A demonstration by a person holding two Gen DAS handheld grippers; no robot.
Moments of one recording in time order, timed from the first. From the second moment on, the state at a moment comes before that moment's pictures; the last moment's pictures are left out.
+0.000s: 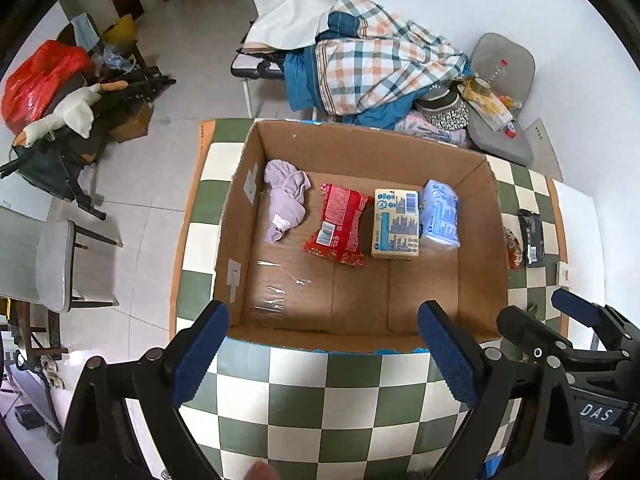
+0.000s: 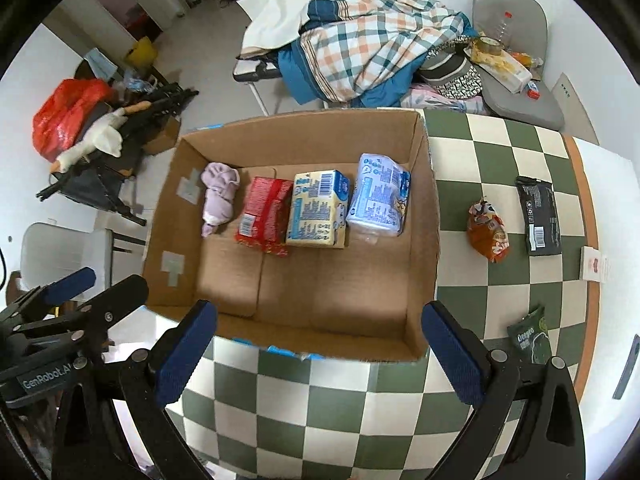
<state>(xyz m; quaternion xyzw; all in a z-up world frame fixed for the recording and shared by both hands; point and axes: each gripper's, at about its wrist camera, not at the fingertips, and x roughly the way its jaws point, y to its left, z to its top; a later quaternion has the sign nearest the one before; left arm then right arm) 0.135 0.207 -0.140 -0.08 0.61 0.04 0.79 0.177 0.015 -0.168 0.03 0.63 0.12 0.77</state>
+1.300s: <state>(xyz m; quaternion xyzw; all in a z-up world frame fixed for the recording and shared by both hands) 0.326 -0.126 -0.342 0.01 0.80 -0.06 0.60 0.163 -0.303 -0.363 0.04 0.78 0.01 0.63</state>
